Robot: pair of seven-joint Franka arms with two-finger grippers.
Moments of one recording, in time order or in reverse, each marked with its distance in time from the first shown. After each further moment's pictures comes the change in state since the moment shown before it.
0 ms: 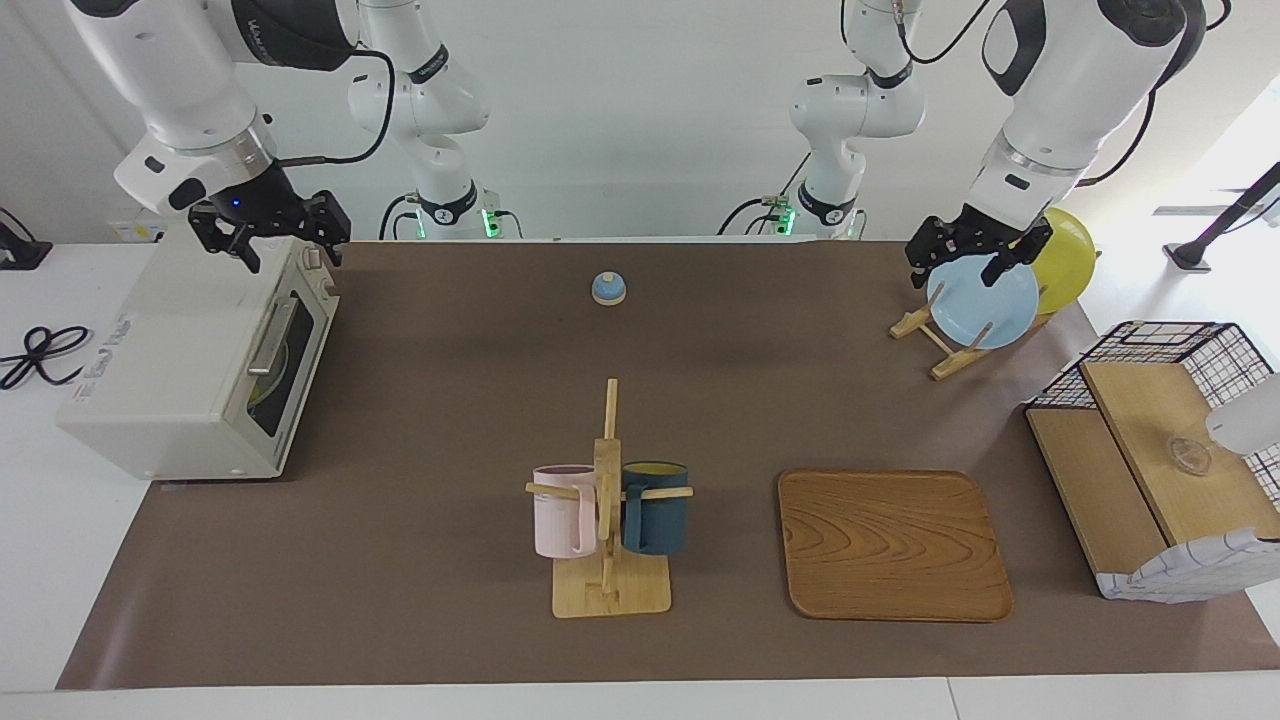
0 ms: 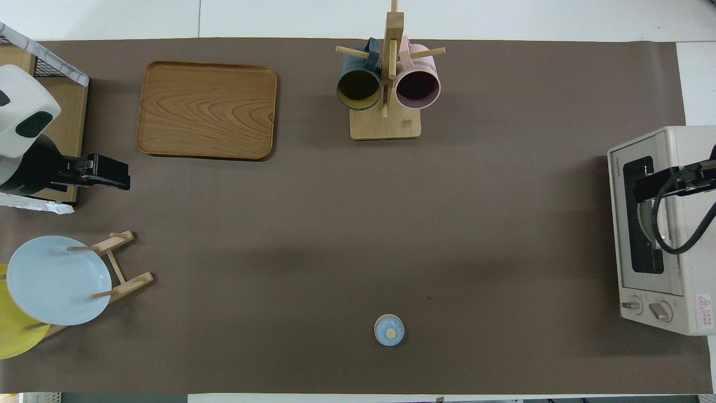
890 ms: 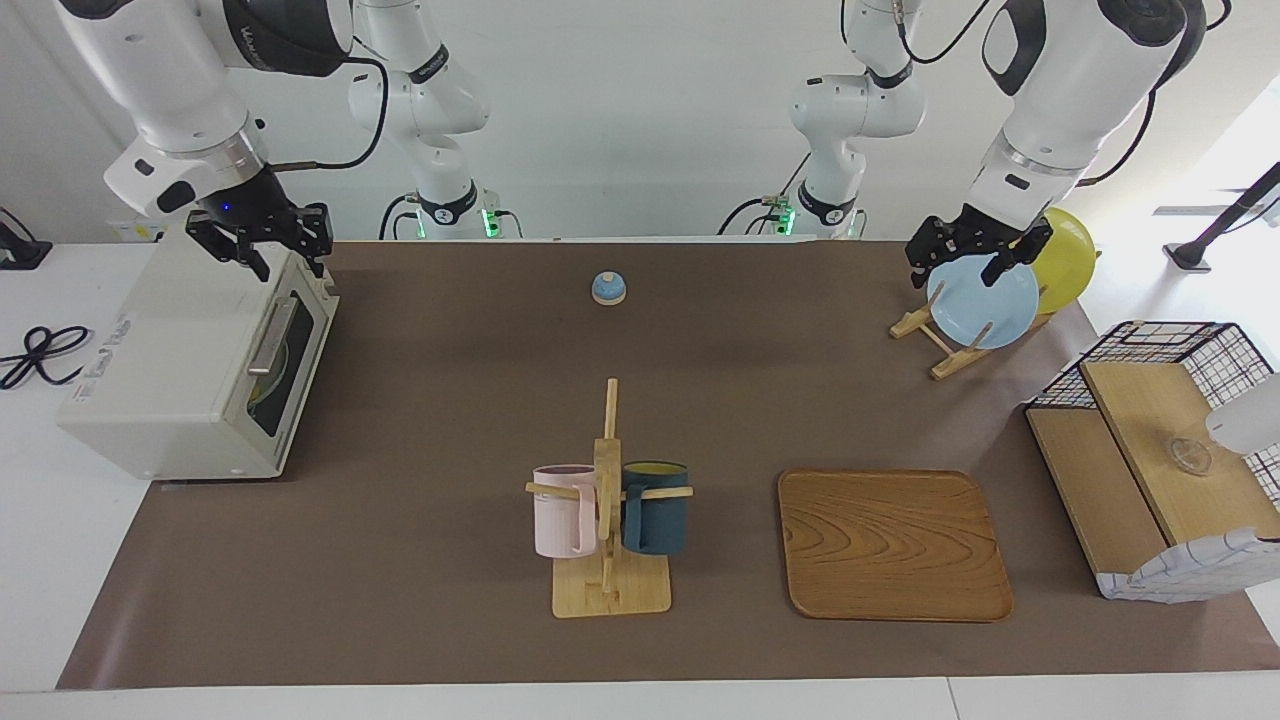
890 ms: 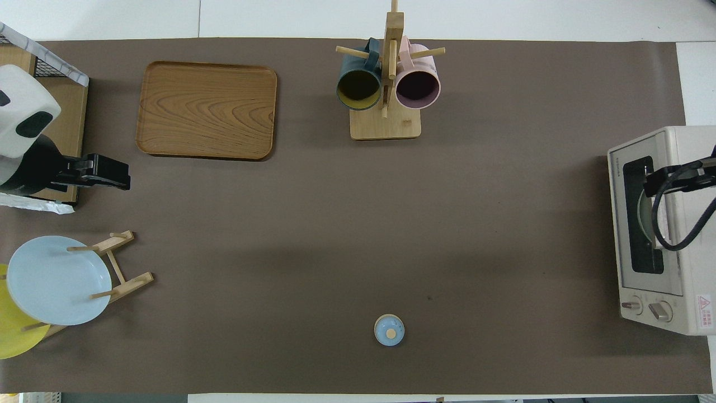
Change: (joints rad) left arm 0.000 0.000 0.000 0.000 0.000 0.000 0.000; right arm -0.014 -0.013 -0.005 -0.070 -0.001 0.103 0.003
